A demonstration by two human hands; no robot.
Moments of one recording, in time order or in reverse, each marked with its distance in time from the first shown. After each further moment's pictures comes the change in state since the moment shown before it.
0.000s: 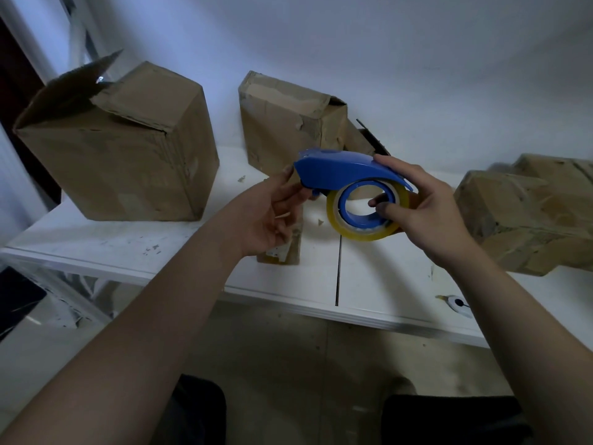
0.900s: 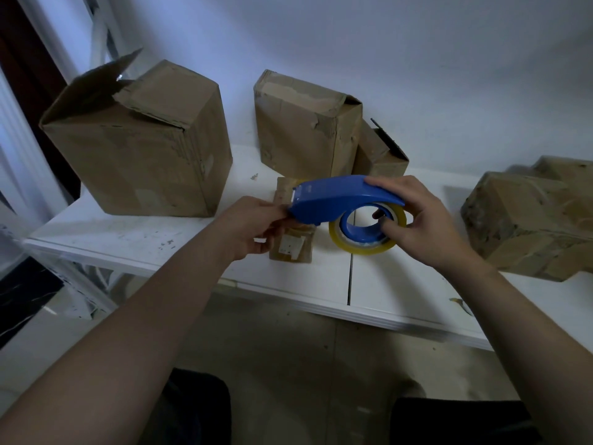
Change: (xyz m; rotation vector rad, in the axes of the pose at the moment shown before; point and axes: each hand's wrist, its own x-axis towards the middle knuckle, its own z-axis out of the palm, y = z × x) left_hand -0.005 -0.004 -0.035 0.482 0.284 0.014; right_hand 0.002 0.026 0.014 -0.263 -0.153 -0.188
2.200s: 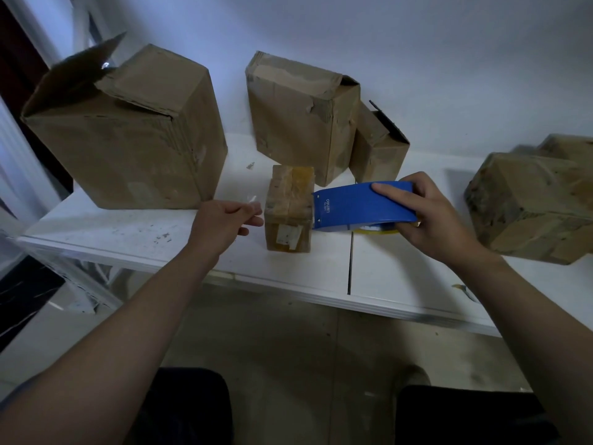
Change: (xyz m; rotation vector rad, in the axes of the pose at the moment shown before) left_hand 0.034 -0.055 -0.029 0.180 0.277 0.319; right_hand -0.018 0.054 -0.007 -0.378 -0.041 -0.152
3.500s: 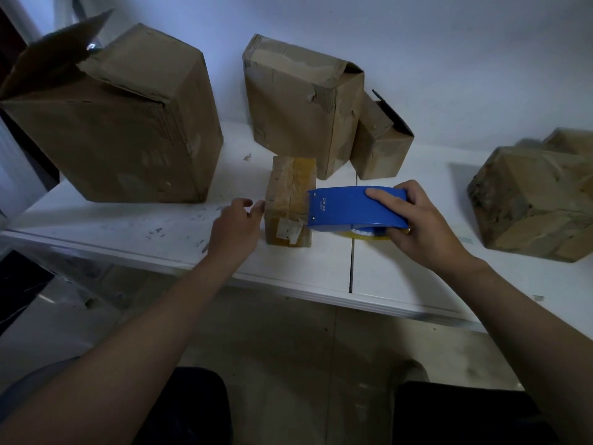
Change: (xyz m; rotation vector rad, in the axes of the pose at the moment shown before) left_hand 0.025 -0.030 0.041 0.392 0.103 0.028; right_hand -0.006 0.000 0.030 0.009 -0.049 0.095
